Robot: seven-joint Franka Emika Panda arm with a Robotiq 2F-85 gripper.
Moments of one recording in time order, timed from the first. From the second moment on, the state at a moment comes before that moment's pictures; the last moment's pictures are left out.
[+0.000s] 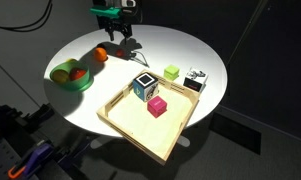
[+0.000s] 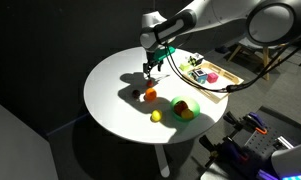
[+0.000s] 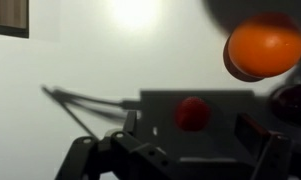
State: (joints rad) arm 0.10 0.95 0.00 -1.20 -0.03 2.04 0.02
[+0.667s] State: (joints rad) arm 0.10 1.05 -0.01 -1.08 -0.03 2.00 0.02
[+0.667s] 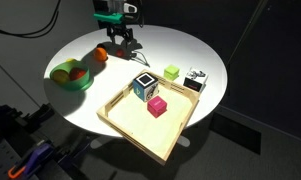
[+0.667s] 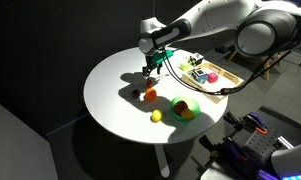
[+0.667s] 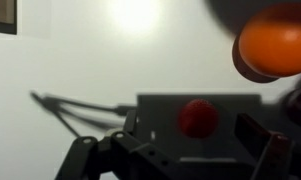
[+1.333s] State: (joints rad) arm 0.11 1.13 -0.01 -0.94 -0.03 1.95 0.02
